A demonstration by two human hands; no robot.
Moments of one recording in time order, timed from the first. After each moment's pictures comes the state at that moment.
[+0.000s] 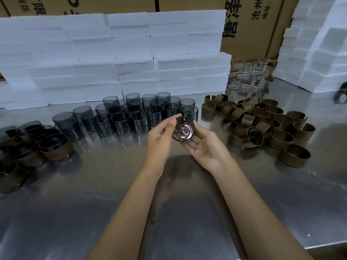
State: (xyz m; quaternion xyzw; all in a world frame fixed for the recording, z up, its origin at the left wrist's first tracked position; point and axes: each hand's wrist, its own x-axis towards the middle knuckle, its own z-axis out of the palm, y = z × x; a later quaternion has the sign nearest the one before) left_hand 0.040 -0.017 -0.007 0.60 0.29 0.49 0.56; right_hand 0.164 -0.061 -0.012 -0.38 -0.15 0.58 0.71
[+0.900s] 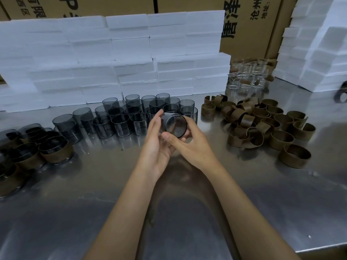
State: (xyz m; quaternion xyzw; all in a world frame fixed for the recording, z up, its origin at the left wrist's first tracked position) left_hand 0.033 -0.018 0.000 0.38 0.20 0.47 0.77; right_hand 0.144 -0.063 -0.018 -0.57 -0.53 0.24 0.58
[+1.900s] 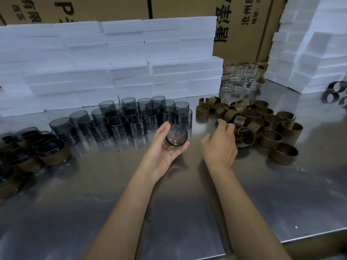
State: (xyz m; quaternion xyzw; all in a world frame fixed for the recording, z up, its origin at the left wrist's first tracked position) left_hand 0.041 -0.017 -0.018 0.33 0.23 0.39 0.83; right_hand 0.176 -0.083 -0.015 -0.86 -0.33 -0.07 0.38
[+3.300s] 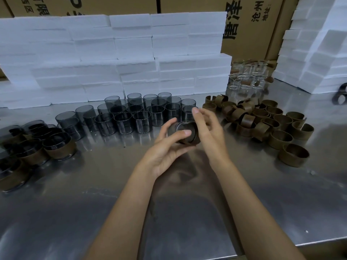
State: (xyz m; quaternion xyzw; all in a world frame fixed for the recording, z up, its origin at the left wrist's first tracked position) left_hand 0.035 -0.011 -0.013 0.41 0.21 0.36 0.81; right_hand 0.153 -0.072 0.001 -0.60 -0.37 0.24 0.67
